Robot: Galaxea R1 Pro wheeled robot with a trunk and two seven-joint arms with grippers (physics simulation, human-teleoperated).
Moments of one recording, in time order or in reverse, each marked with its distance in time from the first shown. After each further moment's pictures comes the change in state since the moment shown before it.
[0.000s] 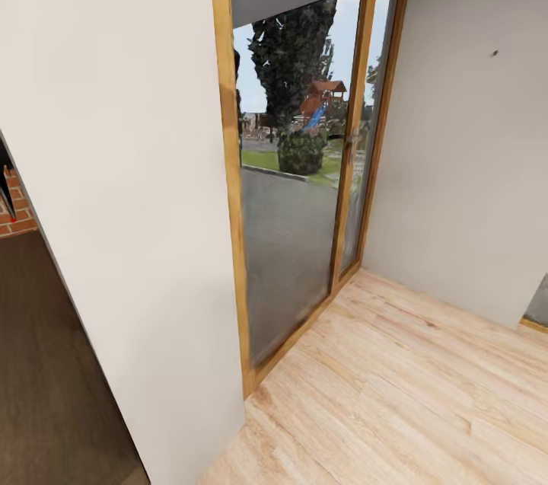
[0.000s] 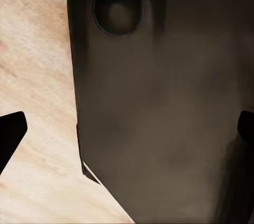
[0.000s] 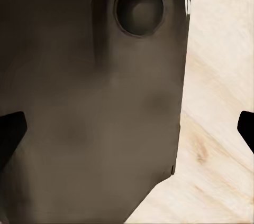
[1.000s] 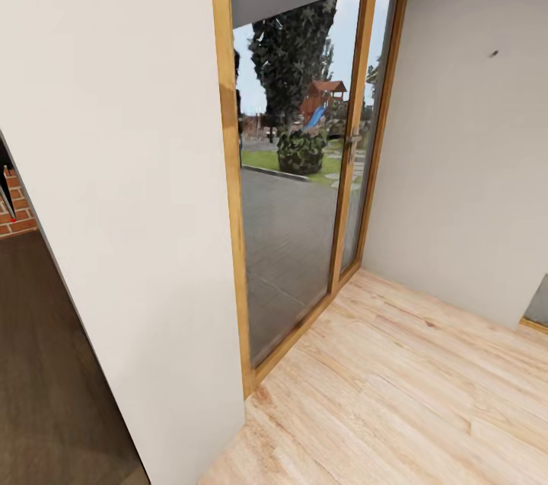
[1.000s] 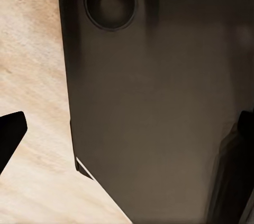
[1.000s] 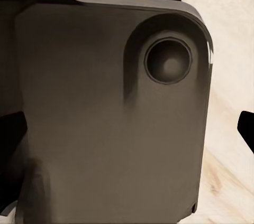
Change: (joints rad) left arm 0.000 -0.007 0.003 0.011 0.004 -0.001 -0.001; right arm -0.003 0.034 0.004 -0.042 0.003 -0.057 -0.001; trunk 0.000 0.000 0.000
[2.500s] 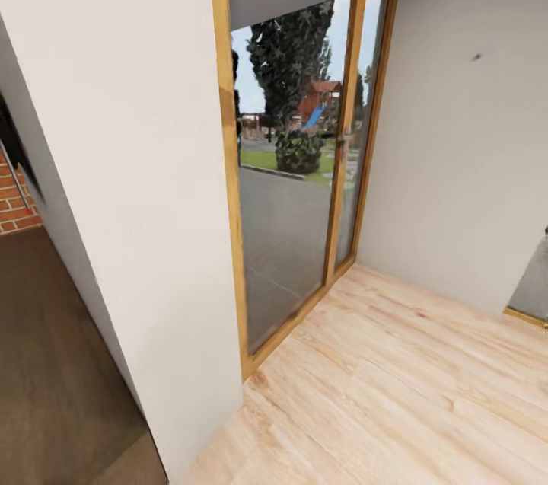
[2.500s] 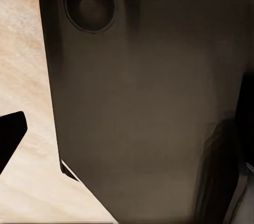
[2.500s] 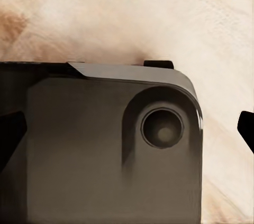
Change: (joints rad) left arm 0.000 -0.019 0.000 -0.004 0.003 0.000 -0.004; right arm 0.000 -0.002 0.004 0.004 0.000 -0.218 -0.001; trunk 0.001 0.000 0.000
